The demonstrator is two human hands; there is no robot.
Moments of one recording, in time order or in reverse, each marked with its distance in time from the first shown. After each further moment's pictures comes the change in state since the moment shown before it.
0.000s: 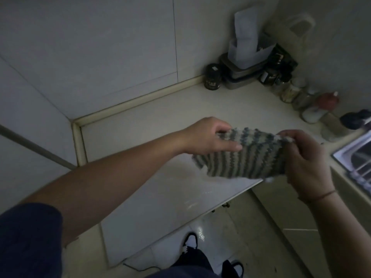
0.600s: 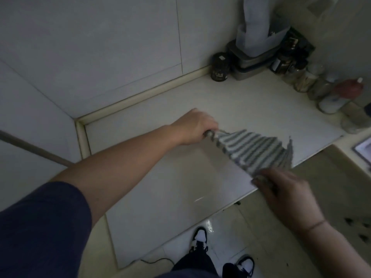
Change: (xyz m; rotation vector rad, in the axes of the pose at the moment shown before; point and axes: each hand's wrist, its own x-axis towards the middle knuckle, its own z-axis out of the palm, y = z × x) left_hand 0.038 -0.108 -0.012 0.729 0.085 0.367; right_hand -0.047 0.050 0.037 -0.356 -0.210 -0.441
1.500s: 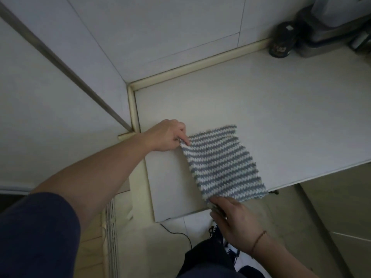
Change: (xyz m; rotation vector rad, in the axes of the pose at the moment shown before) left_hand -0.217 -0.025 0.015 -0.159 -0.237 -0.534; right_hand -0.072 -0.083 0.155 0.351 -0.553 -0.082
